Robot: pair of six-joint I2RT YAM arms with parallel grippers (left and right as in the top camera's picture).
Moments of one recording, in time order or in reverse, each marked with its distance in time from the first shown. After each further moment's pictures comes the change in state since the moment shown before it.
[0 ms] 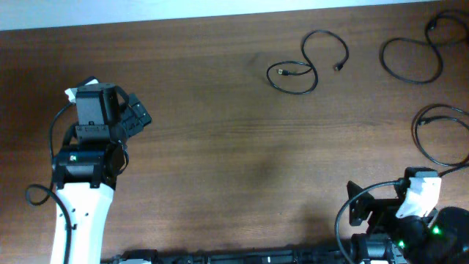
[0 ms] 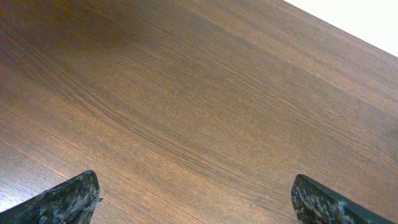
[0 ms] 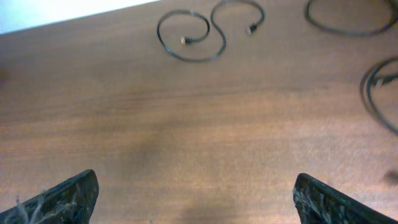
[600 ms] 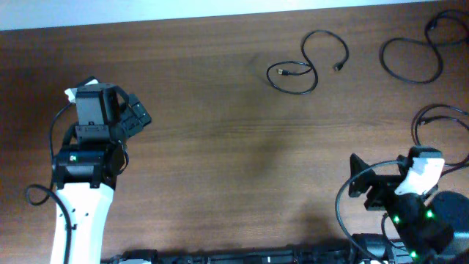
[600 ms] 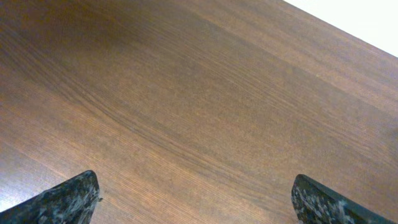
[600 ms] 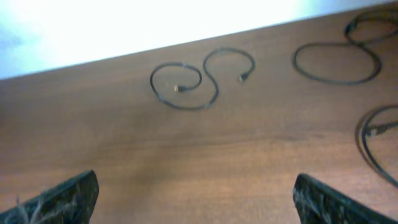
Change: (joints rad) left arm 0.000 0.000 0.000 -0.002 0.000 0.000; right arm 0.000 -0.006 -0.144 0.314 0.044 0.030
